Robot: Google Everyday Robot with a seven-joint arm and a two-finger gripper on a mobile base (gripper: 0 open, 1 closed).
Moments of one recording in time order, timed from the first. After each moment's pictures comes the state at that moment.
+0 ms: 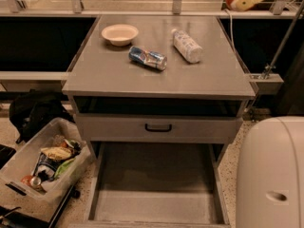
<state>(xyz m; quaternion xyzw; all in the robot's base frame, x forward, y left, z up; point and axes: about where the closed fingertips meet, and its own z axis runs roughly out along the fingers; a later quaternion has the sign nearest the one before) 0.645 -0.232 1.088 -0.56 0.73 0.01 0.39</state>
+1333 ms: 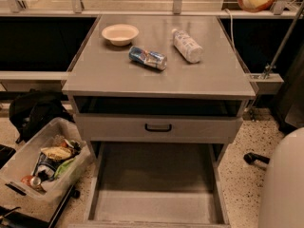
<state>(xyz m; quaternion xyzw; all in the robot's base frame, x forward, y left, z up) 0.615 -0.248 1.101 -0.50 0.77 0.07 0.39</state>
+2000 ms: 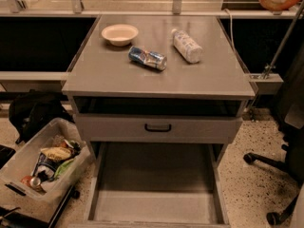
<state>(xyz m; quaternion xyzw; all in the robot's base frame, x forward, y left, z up) 0.544 -0.254 1.128 -0.48 0.77 0.14 0.40</state>
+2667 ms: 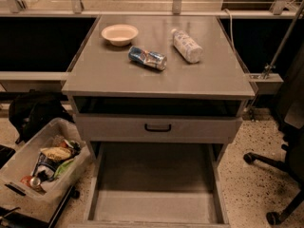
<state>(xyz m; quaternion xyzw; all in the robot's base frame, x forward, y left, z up) 0.491 -0.242 1.177 -0.44 0.76 0.22 0.42</state>
